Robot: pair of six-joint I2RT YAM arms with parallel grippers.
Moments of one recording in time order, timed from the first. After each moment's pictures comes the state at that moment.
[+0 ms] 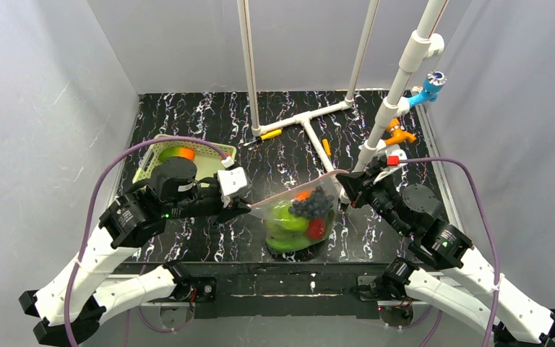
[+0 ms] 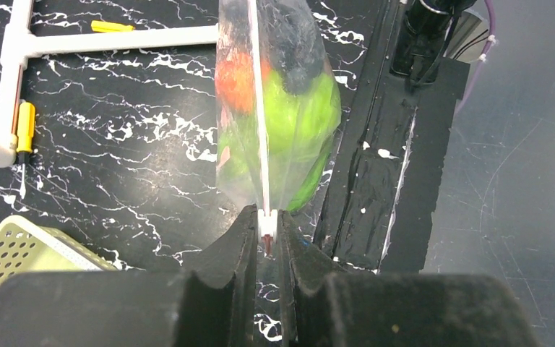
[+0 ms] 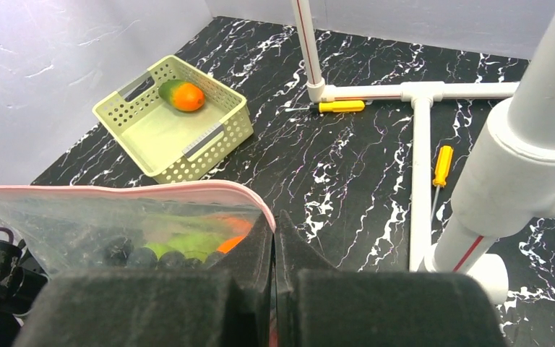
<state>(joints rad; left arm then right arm) -0.83 0.84 1.25 -0.93 0.37 0.26 0.85 0.54 0.76 -0.26 0.22 0.25</state>
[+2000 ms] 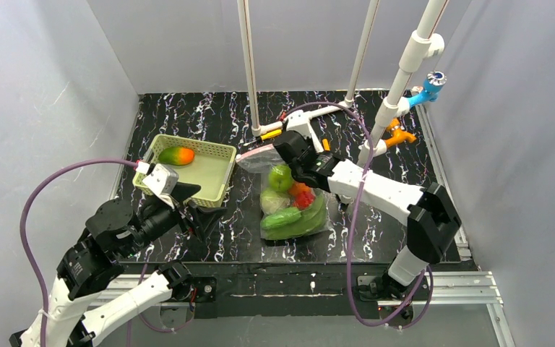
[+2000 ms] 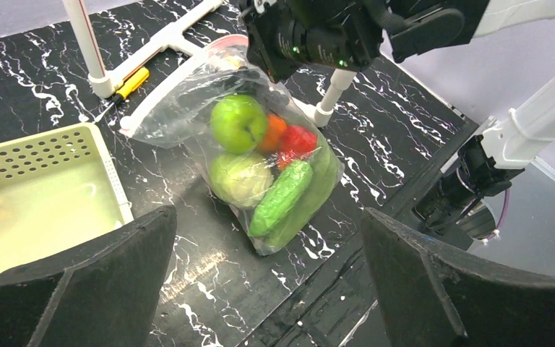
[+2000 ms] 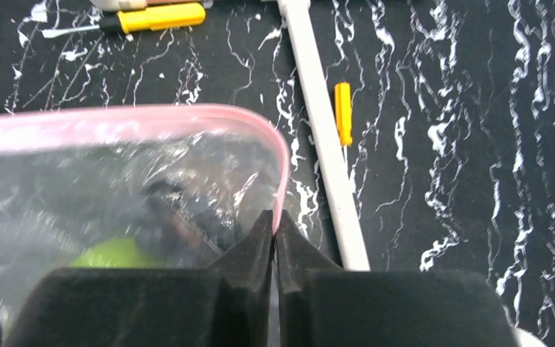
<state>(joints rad) -0.83 0.47 1.10 -0.80 -0.05 -0.20 0.92 1.61 1.32 -0.39 0.74 0.28</state>
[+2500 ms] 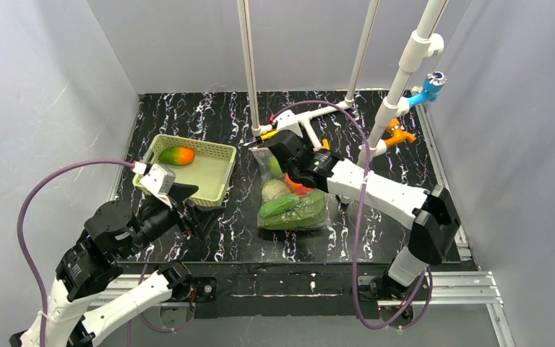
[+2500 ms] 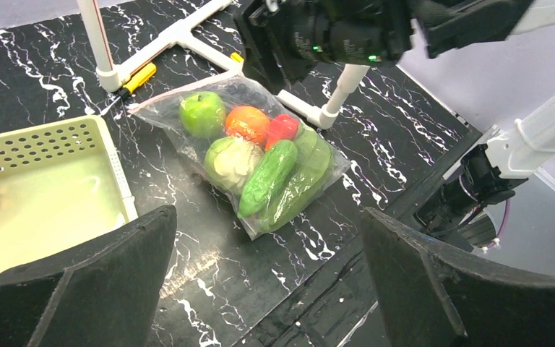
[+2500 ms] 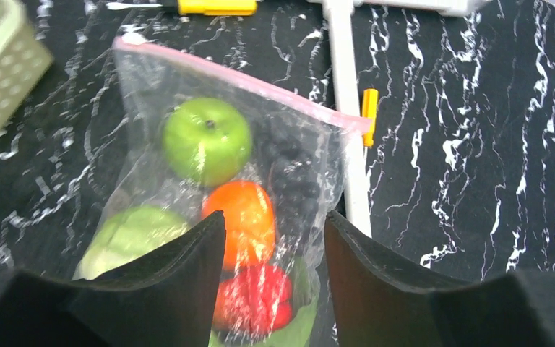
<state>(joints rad) -0.83 0.45 1.10 -0.81 -0.08 -0.23 0.96 1.64 1.41 -0.51 0.70 0.24</state>
